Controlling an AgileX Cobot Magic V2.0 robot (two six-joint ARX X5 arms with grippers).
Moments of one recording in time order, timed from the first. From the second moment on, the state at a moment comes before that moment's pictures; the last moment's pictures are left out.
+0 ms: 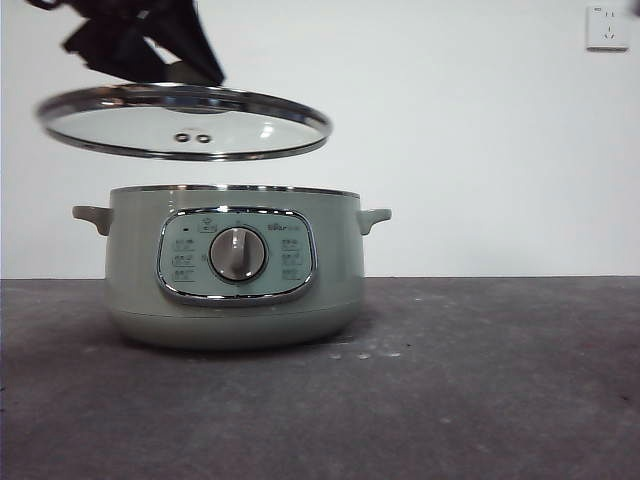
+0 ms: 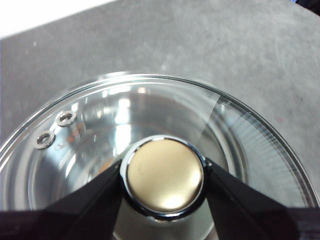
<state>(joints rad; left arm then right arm) -0.35 1.38 1.24 -0.42 0.30 0.09 0.66 1.01 1.23 -1.28 -0.10 -0.06</state>
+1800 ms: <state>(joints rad) -0.39 1.66 1.41 -0.42 0.25 0.08 0.66 0.70 1.06 -1.26 -0.03 0.06</state>
